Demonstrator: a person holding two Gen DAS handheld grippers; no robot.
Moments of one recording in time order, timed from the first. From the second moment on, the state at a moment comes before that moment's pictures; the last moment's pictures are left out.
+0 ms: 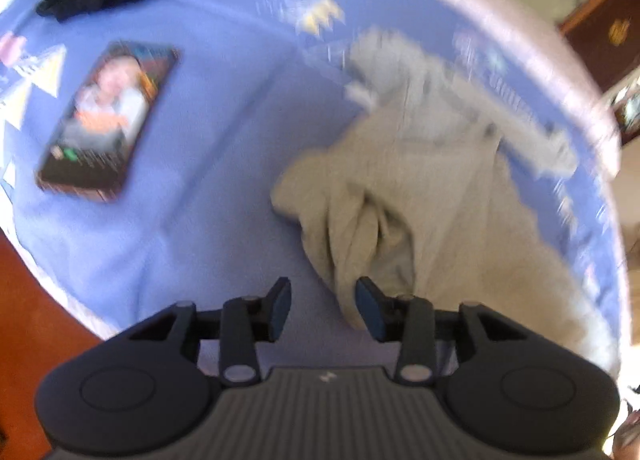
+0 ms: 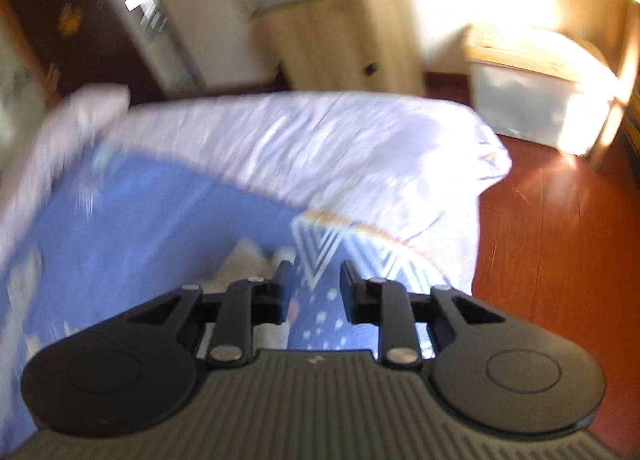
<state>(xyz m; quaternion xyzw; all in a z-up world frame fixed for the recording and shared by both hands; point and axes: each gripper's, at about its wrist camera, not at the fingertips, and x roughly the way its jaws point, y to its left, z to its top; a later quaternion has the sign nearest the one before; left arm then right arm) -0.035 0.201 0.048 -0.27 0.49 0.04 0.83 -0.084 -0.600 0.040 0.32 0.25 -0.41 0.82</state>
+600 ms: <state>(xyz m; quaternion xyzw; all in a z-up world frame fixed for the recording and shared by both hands) 0.217 0.191 -0.008 -0.23 0.44 0.03 0.87 0.163 -0.450 0.064 0.22 0.30 -0.14 0.92</state>
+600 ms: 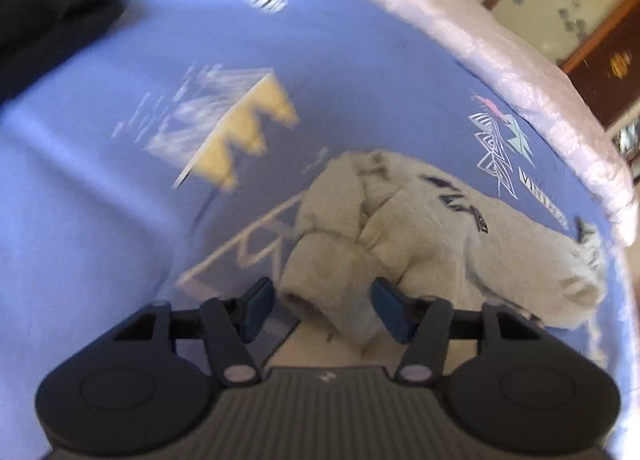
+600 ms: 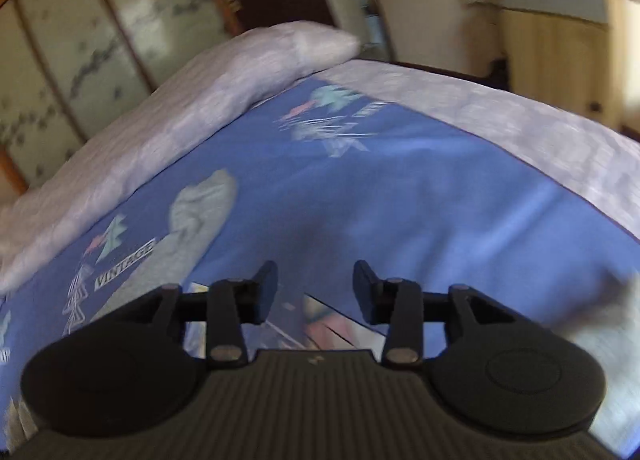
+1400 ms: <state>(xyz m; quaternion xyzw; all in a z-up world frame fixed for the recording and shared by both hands) 0.188 0.237 0.023 -0.13 0.43 0.20 0.87 0.470 -0.425 -0.032 0.25 0.36 -0.11 0.89</state>
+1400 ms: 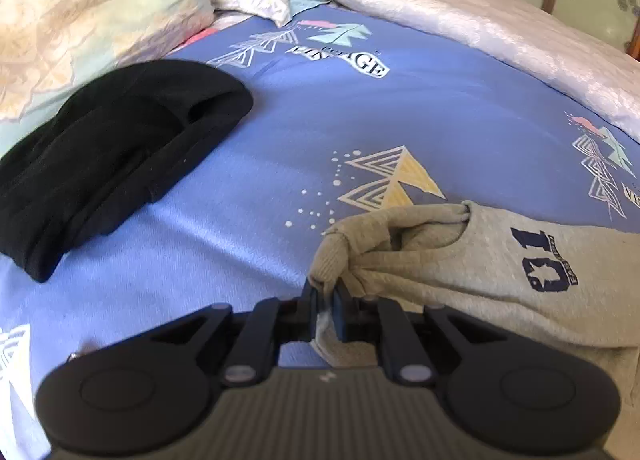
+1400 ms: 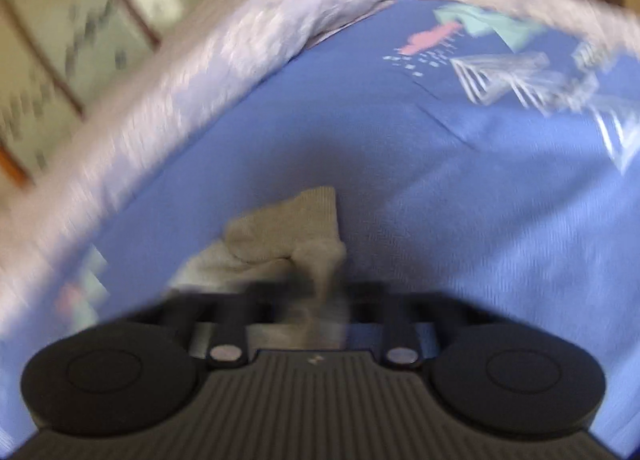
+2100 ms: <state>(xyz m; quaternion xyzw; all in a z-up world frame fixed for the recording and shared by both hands) 0.198 0.164 0.037 -0.03 0.43 0.06 0.90 0.179 -0.572 0.036 0.11 0.37 -0.33 0.86</state>
